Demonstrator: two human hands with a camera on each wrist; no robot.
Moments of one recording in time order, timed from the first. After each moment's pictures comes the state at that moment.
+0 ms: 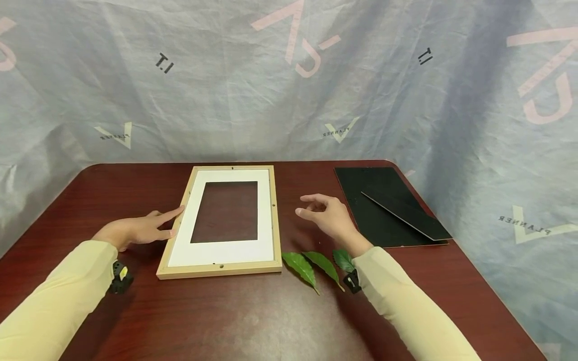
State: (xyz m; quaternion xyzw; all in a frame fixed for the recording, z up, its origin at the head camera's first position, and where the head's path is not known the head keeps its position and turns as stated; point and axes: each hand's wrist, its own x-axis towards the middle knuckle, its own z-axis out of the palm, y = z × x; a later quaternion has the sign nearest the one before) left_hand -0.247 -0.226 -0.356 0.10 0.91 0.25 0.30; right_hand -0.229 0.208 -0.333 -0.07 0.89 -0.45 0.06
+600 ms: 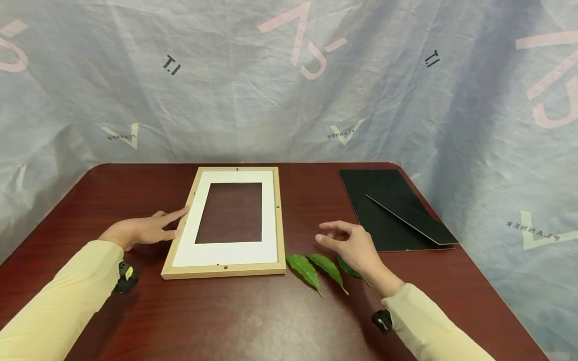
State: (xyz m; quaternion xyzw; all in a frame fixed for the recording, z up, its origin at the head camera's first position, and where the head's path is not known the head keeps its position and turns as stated) left_hand -0.243 -0.223 -0.350 0.11 0.91 0.25 0.30; right_hand -0.179 0.236 -0.347 -0.08 0.89 -0.45 0.04
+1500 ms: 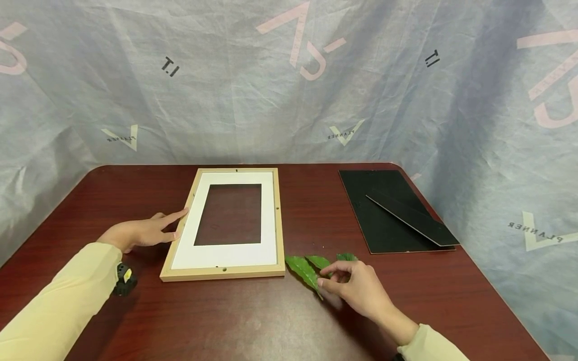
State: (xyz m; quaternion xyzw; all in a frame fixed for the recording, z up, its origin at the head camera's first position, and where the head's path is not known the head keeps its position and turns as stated) left_hand -0.252 -0.230 -0.364 0.10 0.91 0.28 0.29; right_hand -0.132 0.243 -0.369 -0.10 0.90 -0.41 0.08
